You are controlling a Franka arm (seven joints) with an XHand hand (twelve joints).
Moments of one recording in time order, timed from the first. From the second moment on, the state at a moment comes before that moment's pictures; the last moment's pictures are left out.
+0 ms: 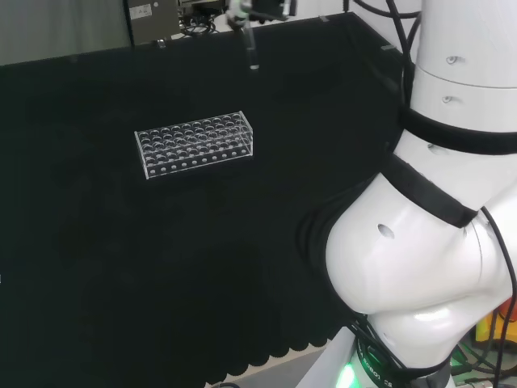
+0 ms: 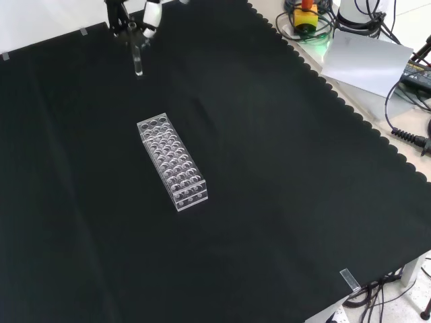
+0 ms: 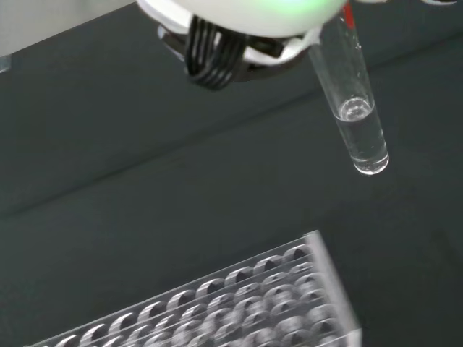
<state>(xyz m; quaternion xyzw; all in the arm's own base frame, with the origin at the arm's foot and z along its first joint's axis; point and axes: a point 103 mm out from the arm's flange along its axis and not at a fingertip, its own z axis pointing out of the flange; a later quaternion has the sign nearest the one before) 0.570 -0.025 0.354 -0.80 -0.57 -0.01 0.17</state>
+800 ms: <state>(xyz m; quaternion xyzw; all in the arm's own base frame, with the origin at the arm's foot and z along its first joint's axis) 0.578 0.043 0.346 -0.77 -0.60 -0.01 0.19</state>
